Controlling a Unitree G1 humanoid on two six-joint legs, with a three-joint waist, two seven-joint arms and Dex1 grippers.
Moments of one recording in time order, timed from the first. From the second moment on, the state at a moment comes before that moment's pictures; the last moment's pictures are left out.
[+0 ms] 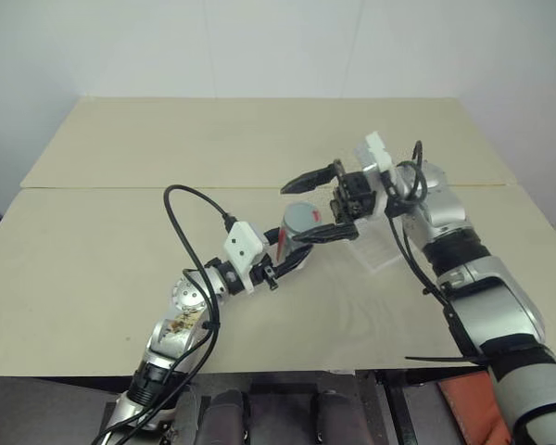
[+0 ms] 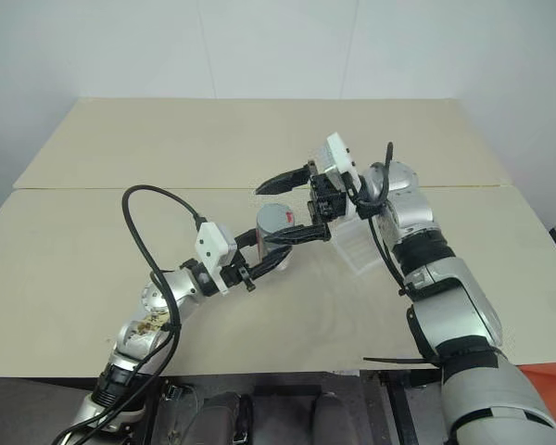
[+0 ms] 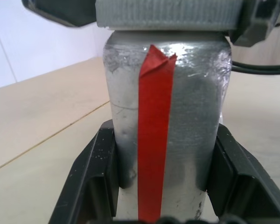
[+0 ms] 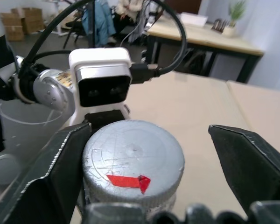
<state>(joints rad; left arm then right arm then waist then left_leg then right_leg) -0.29 0.25 -0.18 -0.18 -0.24 0.13 -0.68 -1.07 -0.49 0.36 0.70 0.66 -0.14 1.57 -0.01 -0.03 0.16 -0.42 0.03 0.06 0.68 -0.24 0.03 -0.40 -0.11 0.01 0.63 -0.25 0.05</state>
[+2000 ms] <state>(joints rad) -0.28 0.16 -0.15 -0.06 -0.24 -0.02 -0.62 -0.54 -0.46 0.05 -0.15 0.43 0.21 0.91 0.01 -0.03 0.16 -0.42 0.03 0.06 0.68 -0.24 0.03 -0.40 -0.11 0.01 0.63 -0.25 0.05</state>
